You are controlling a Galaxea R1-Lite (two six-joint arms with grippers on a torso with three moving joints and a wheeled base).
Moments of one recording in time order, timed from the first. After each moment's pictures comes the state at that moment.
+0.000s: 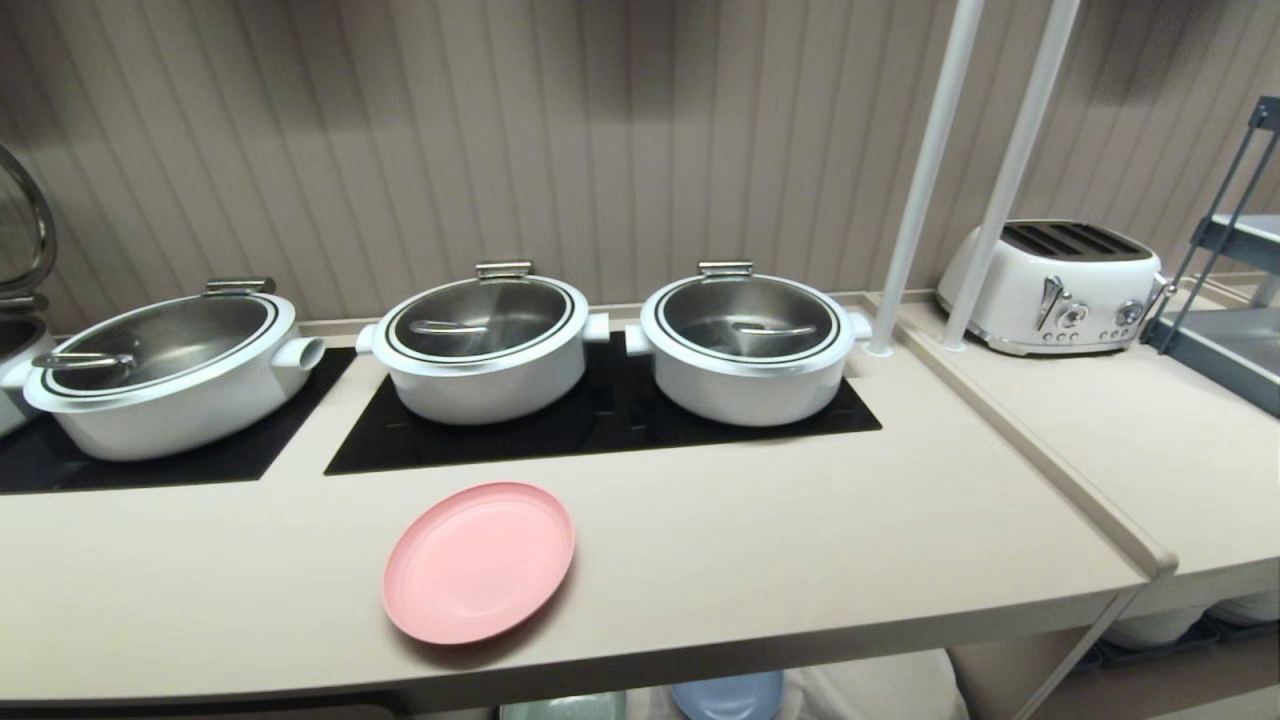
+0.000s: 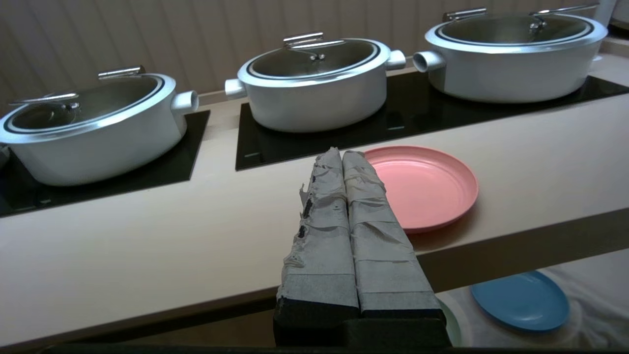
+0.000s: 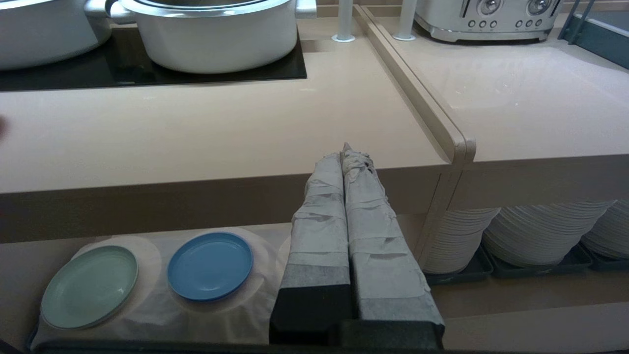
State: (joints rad) left arm 0.00 0.00 -0.10 -0.05 -0.09 0.11; right arm 0.00 0.00 0.00 0.00 0.00 -0.01
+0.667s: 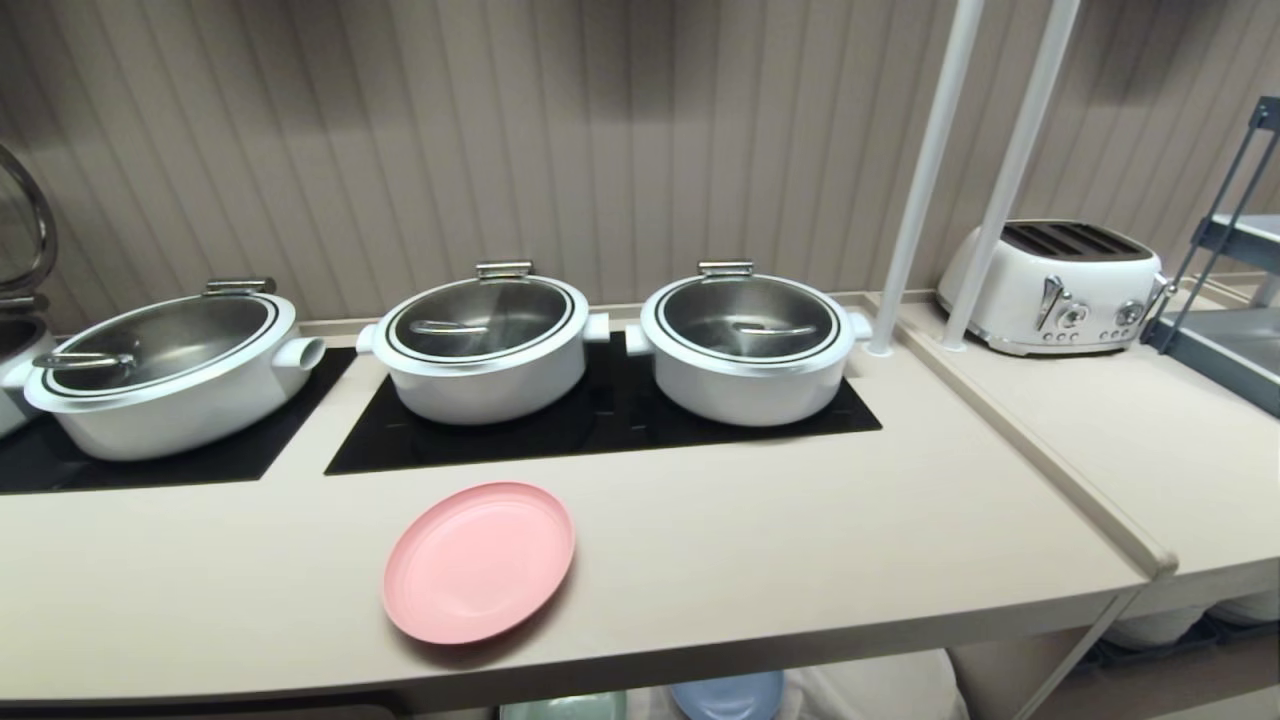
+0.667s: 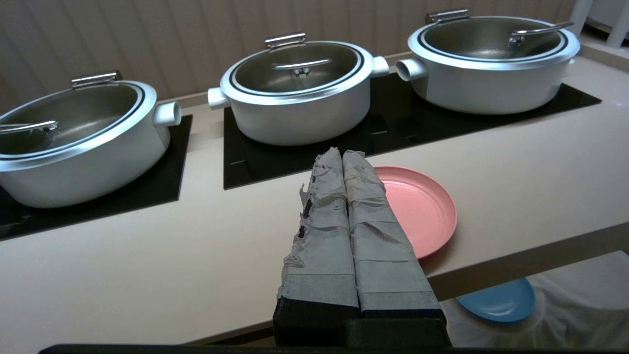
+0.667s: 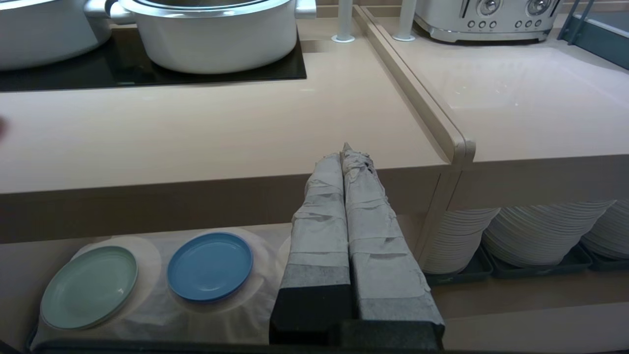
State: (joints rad) left arm 0.00 0.34 -0.34 -0.06 -0.13 0.10; right arm 0.00 0.00 0.00 0.00 0.00 -0.01
